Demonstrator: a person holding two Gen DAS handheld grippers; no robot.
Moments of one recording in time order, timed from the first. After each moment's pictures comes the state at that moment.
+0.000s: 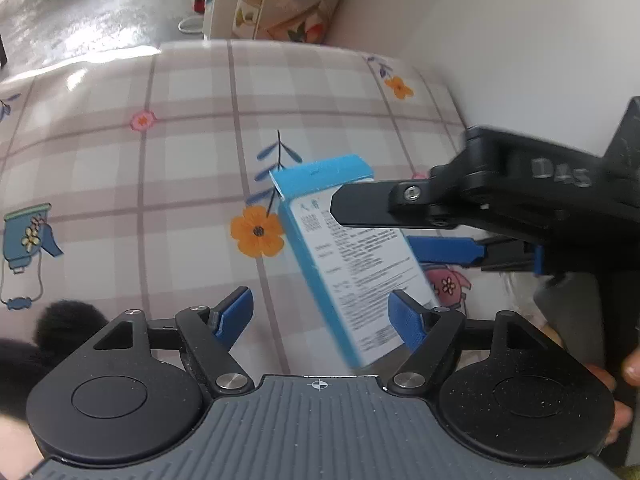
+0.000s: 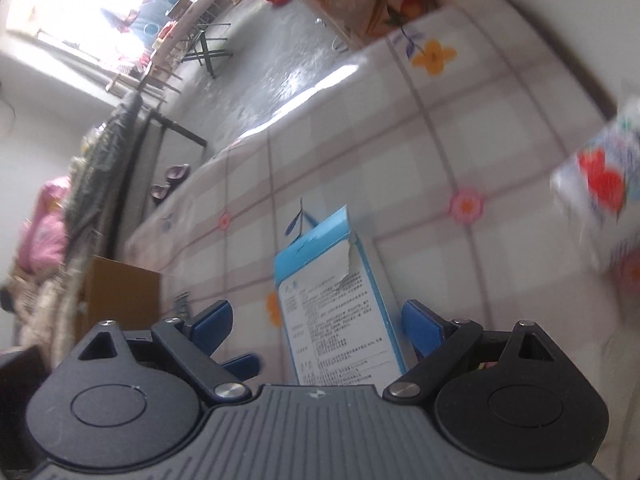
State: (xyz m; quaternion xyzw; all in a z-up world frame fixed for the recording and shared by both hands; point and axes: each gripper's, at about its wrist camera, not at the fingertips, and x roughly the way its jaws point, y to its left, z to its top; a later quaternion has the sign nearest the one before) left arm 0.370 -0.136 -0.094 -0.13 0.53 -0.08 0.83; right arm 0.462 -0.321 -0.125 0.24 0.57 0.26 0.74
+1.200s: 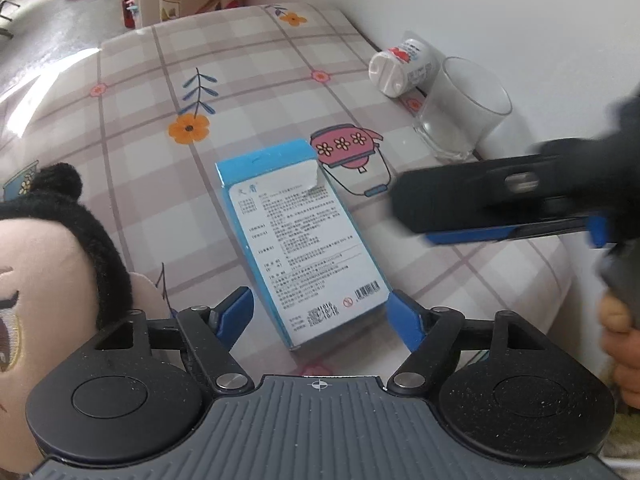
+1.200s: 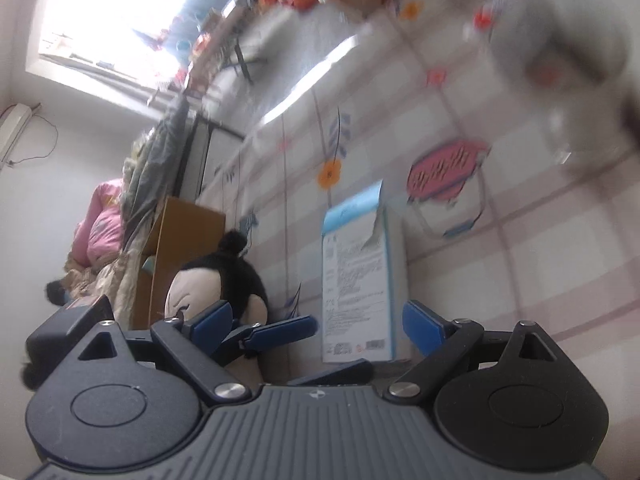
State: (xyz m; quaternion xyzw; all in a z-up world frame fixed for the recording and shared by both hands) left arm 0.272 -0.173 -0.087 -0.03 0.54 -0.17 0.82; right arm 0.321 -0.377 -0.092 0.29 0.53 0.29 0.75
